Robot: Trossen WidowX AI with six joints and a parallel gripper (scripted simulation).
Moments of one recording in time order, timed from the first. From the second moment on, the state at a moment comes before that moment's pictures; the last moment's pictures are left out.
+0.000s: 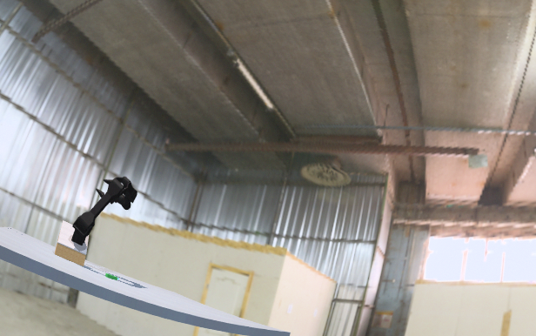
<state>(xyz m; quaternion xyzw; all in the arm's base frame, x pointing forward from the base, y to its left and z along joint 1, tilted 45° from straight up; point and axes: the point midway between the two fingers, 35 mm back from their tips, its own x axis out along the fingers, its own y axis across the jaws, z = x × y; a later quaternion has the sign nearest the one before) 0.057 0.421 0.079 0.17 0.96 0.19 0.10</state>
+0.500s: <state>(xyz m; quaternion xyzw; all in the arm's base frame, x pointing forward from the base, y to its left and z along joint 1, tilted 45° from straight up) 0.114 0.332 0.068 0.05 0.93 0.23 0.29</state>
